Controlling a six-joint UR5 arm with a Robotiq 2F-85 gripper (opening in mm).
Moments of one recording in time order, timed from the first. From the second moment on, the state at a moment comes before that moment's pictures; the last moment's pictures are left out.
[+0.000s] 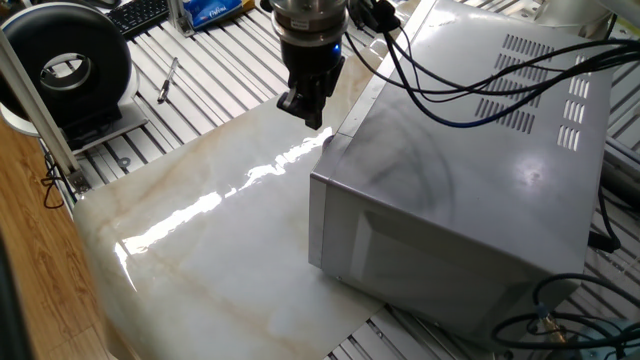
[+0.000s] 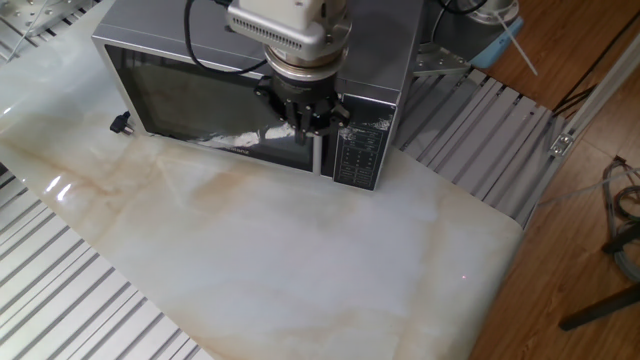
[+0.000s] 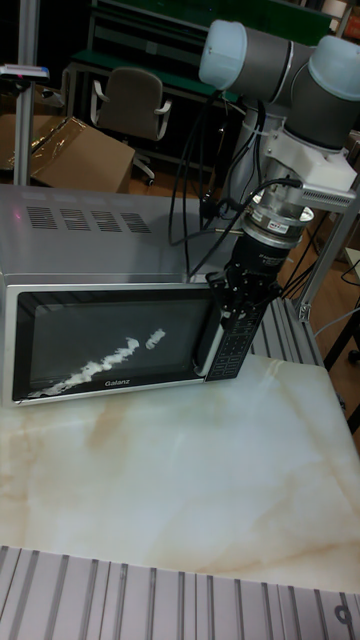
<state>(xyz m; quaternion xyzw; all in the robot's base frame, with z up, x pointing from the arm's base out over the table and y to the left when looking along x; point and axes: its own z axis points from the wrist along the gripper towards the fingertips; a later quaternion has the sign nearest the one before) 0.489 0.086 0.215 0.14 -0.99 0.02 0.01</state>
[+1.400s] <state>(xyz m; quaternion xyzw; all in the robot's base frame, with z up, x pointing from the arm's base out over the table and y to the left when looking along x) 0.477 0.082 0.219 0.18 -0.98 0.03 0.03</state>
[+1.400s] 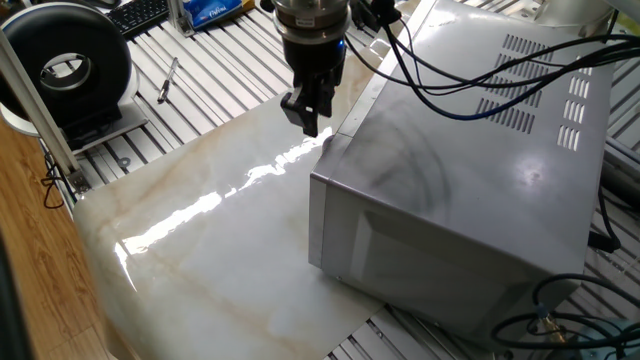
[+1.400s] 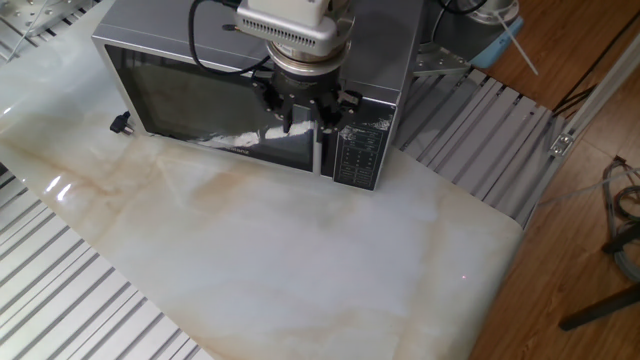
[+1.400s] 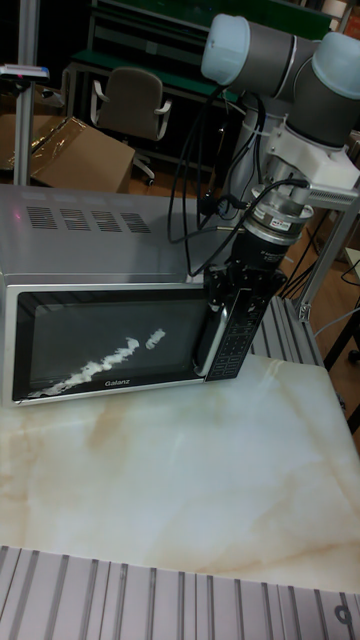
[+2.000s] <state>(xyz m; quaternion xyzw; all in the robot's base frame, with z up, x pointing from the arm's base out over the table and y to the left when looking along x) 0.460 0.089 0.208 0.17 -0.98 0.01 0.05</state>
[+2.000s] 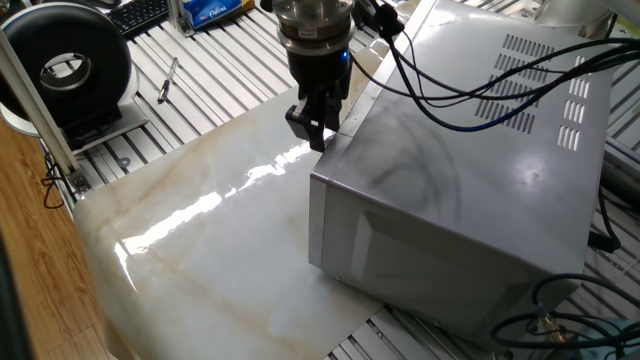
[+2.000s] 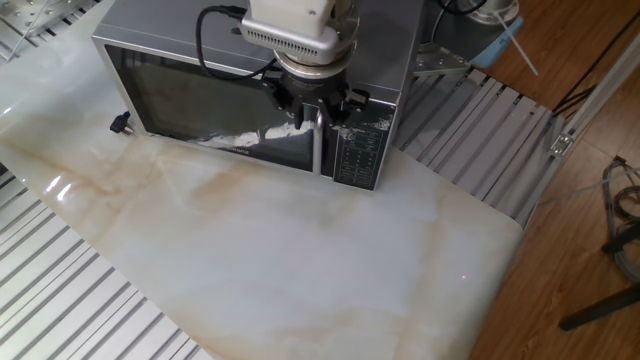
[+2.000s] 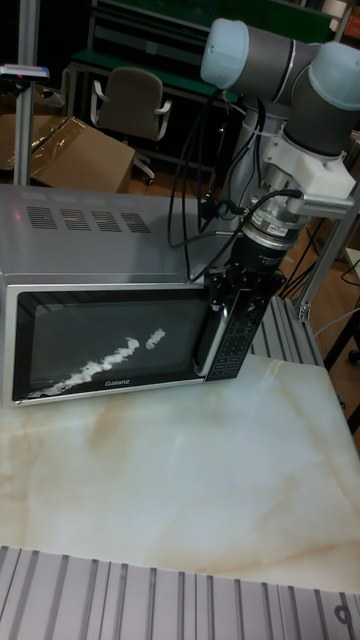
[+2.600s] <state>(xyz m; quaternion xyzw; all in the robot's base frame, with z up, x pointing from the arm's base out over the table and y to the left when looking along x) 0.449 0.084 0.202 0.17 -0.98 0.02 0.07</state>
